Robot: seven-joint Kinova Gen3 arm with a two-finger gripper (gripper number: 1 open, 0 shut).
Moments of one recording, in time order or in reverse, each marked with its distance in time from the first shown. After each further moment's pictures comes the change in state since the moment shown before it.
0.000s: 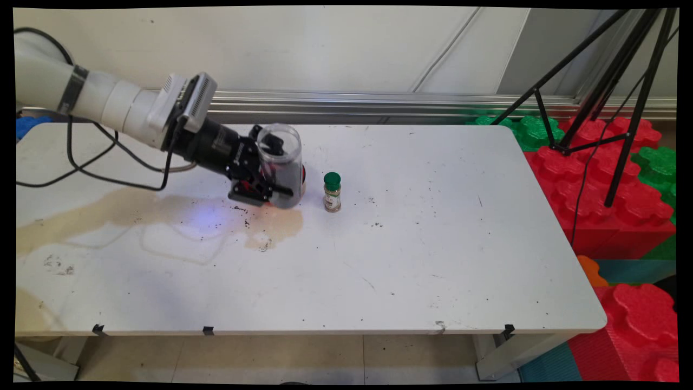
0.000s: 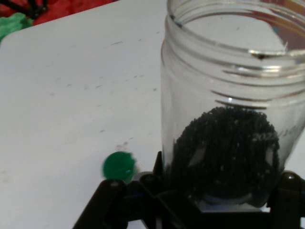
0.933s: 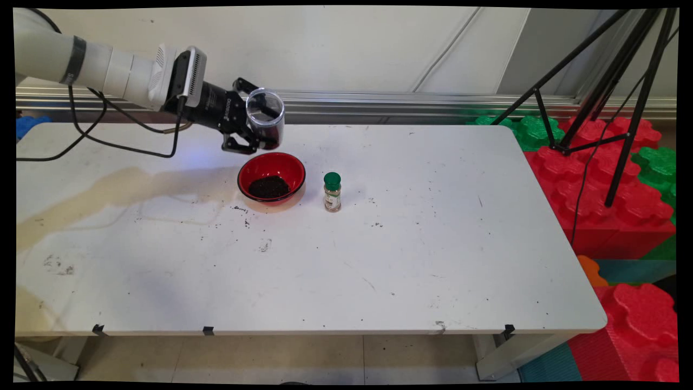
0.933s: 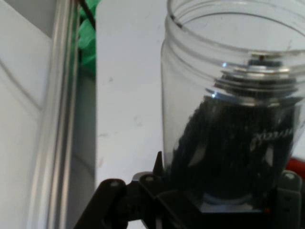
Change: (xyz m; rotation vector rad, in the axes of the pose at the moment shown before) arm -0.027 -0.067 -0.034 0.217 -0.132 0.255
